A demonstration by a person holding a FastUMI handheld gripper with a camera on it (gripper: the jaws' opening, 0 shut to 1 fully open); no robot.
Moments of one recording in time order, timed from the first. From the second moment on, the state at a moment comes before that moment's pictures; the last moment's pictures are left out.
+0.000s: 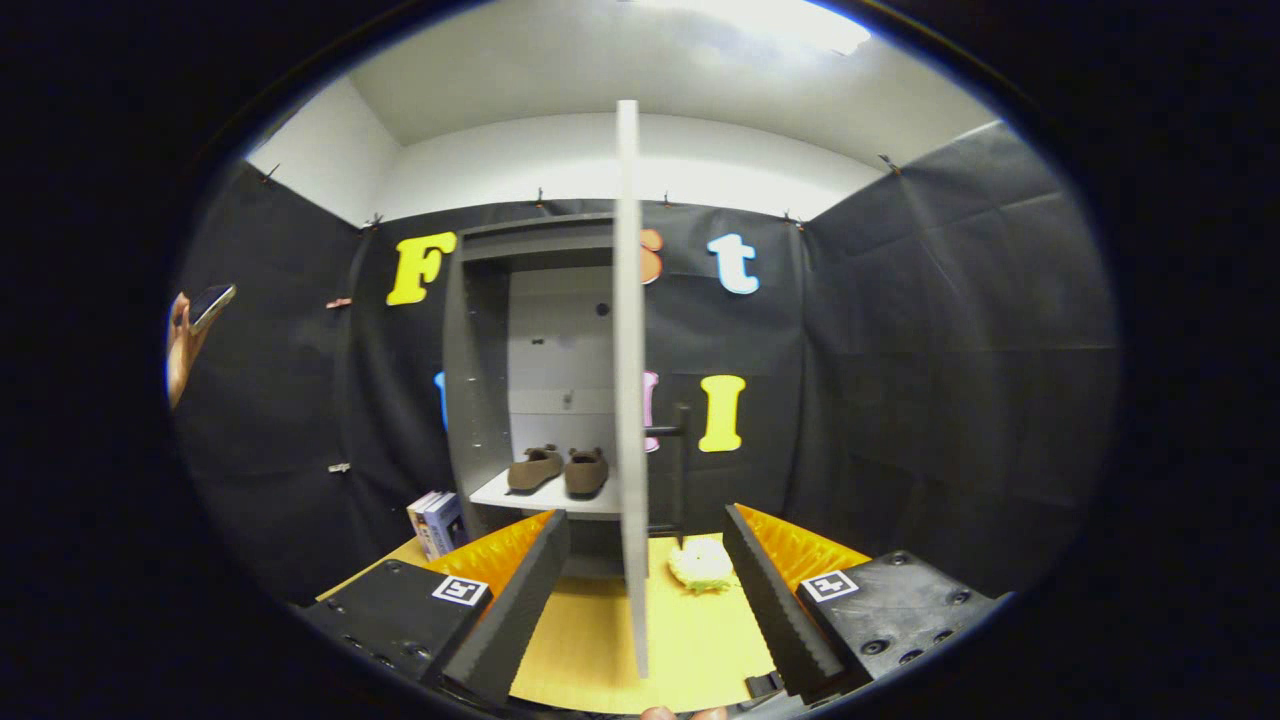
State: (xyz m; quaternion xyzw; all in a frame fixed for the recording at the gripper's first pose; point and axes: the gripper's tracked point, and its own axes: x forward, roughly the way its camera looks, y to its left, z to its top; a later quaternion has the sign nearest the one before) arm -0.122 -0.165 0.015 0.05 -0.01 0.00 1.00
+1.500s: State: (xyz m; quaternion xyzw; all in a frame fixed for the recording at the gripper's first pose) arm -0.025 -0.137 -0.014 0.05 0.03 -0.09 0.99
